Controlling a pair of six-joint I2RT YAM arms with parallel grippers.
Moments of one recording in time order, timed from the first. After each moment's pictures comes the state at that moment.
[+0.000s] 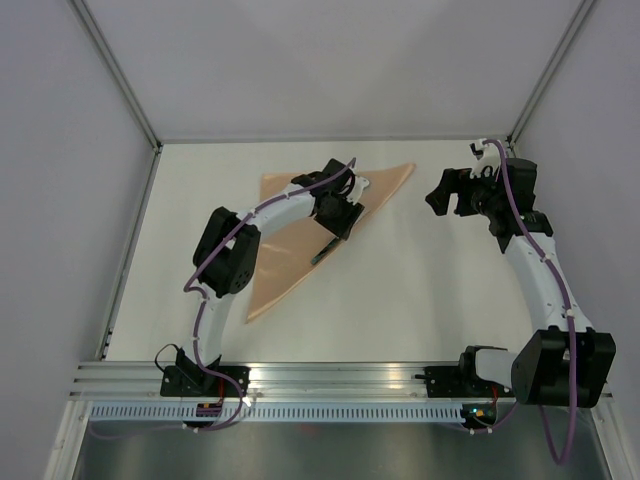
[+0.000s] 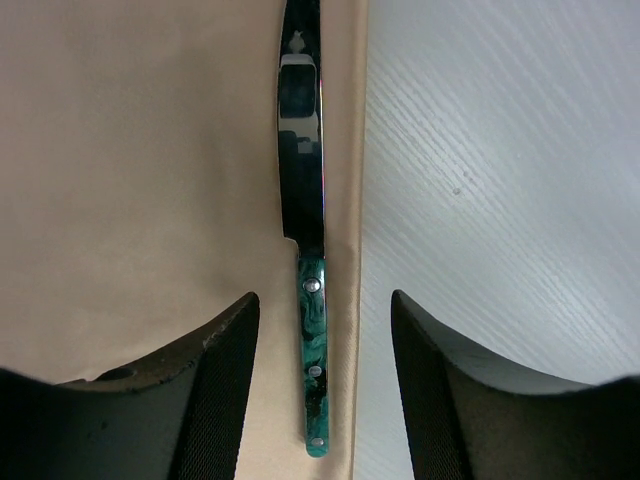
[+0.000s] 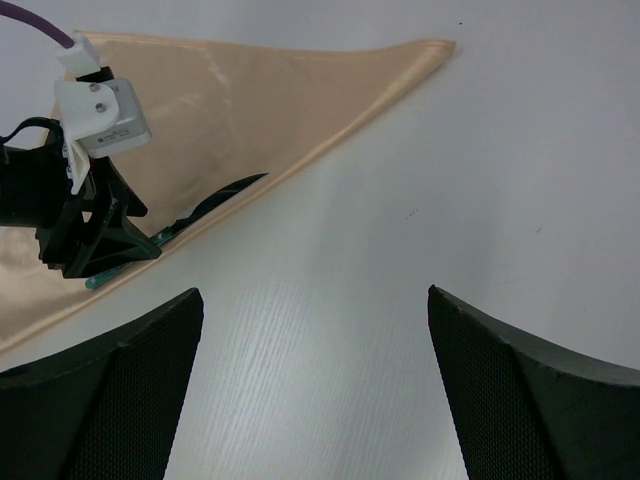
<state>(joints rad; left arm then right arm) -0.65 2.18 1.75 -0.64 0.14 0.06 -0.07 1.23 1.04 -0.31 -0.45 0.03</state>
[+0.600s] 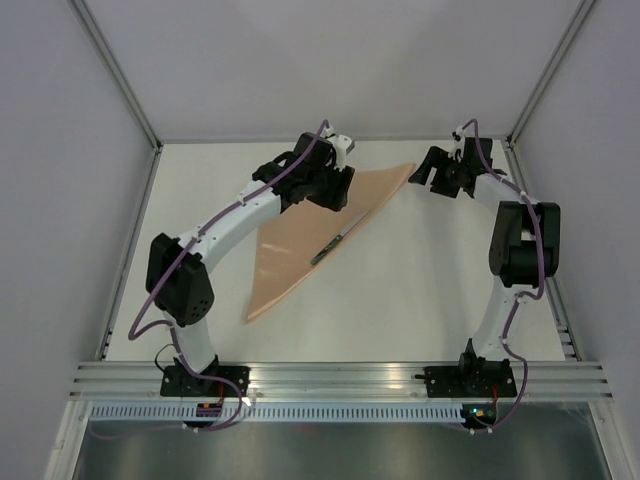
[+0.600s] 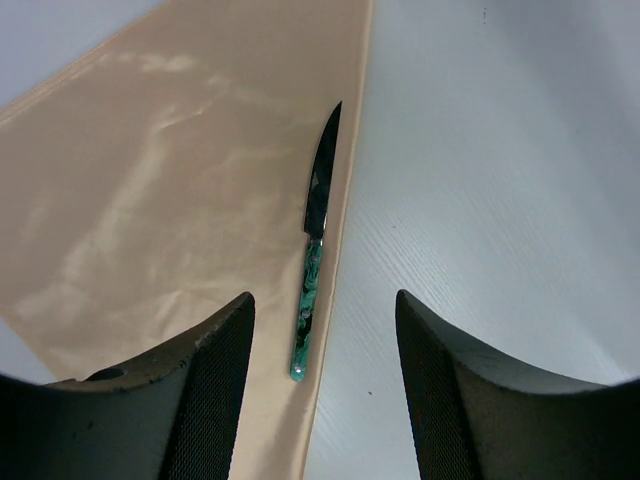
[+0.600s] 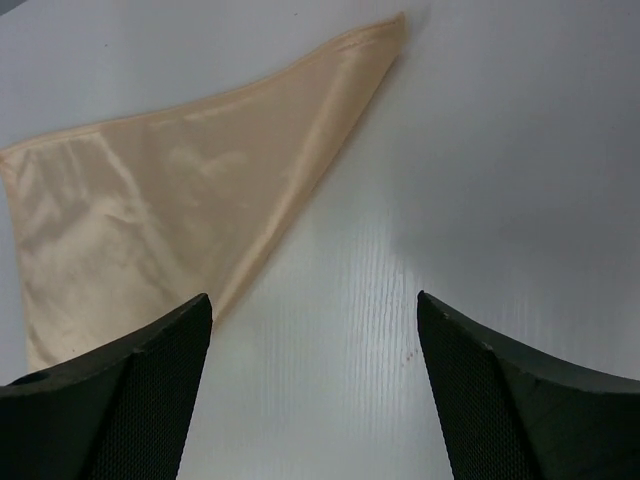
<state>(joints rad) -0.65 1.85 1.70 -0.61 0.04 -0.09 -0.07 1.98 1.42 -0.18 -0.45 0.33</state>
